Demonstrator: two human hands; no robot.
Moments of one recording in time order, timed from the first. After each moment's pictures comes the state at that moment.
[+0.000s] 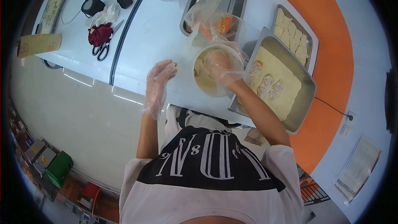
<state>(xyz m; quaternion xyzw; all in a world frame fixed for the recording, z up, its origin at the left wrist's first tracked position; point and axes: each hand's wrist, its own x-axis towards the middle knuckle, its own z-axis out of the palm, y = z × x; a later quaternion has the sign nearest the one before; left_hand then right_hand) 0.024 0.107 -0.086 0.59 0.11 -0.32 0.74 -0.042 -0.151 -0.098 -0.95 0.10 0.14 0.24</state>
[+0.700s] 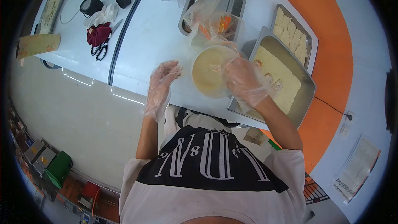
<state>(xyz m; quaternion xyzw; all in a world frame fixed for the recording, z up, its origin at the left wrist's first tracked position) 0.019 0.099 -0.066 0.63 0.04 -0.33 0.70 -0.057 -0.153 0.023 -0.97 0.02 0.18 0.16</state>
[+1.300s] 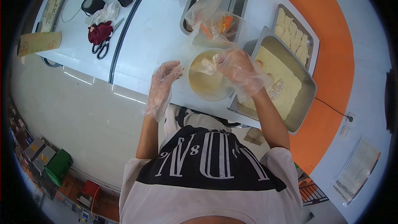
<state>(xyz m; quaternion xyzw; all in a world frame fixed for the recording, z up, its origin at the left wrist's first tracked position) 0.016 0.098 -0.062 0.63 0.05 -0.34 0.70 -0.047 -0.172 -0.015 -0.90 0.10 0.13 0.40</state>
